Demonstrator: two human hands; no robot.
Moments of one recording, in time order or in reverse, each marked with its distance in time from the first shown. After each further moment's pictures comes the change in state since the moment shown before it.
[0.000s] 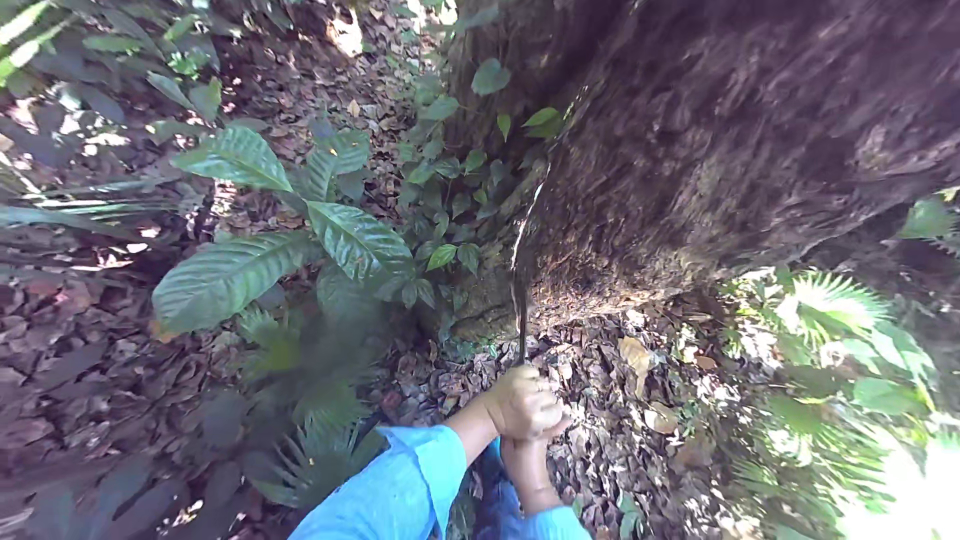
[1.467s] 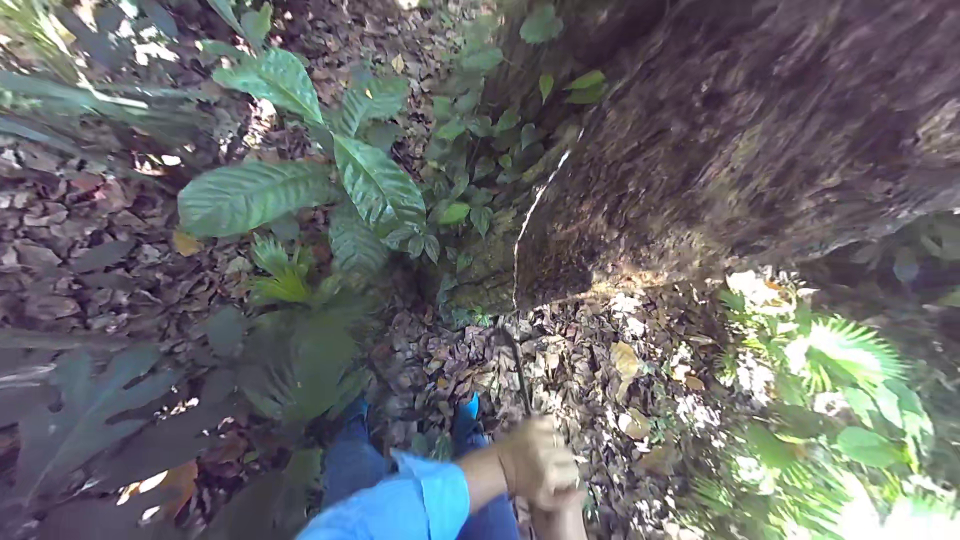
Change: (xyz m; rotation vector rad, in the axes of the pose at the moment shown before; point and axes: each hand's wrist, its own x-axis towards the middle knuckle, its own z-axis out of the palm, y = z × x) left_hand -0.017 0.133 0.065 -0.150 -0.020 -0.292; right_hand -0.017 -0.049 -0.181 -0.160 -0.733 0.303
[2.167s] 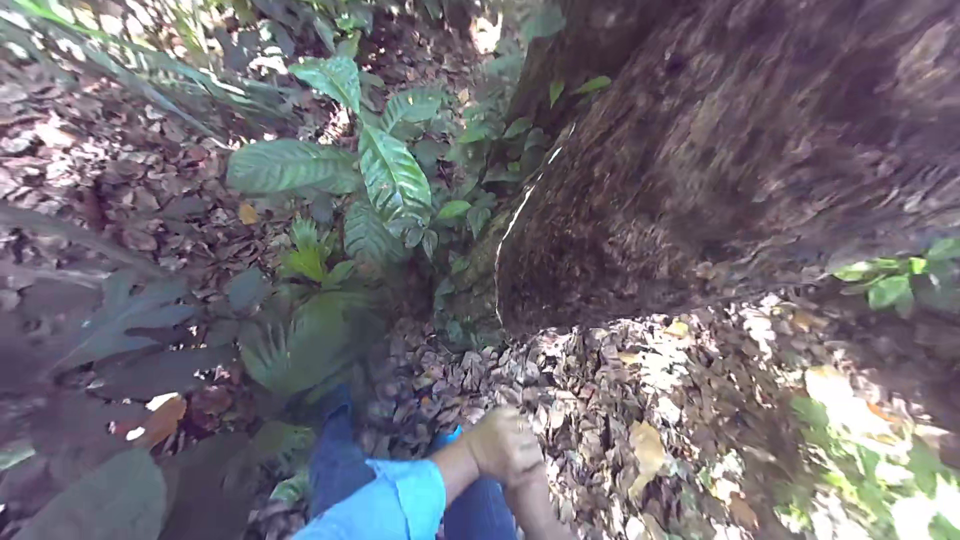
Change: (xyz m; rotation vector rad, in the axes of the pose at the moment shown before) left_hand 0.006 -0.053 0.080 0.424 0.047 -0.100; right_hand 0.107 0.079 -0.045 -0.347 -0.420 -0.032
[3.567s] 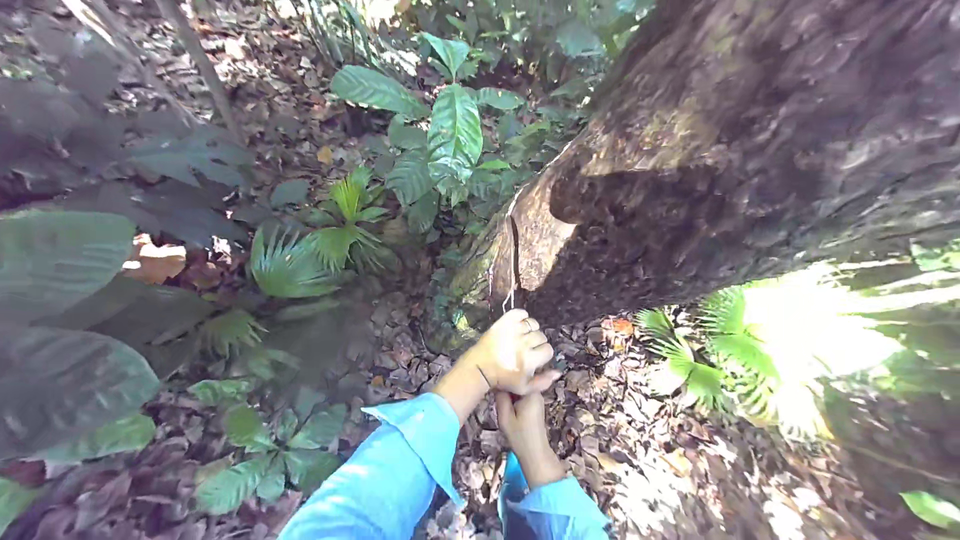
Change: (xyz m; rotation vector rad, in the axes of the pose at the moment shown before) left_hand 0.089 -0.027 0.062 0.585 0.282 -0.150; right_hand 0.159 0.138 -0.028 0.216 0.573 -1.147
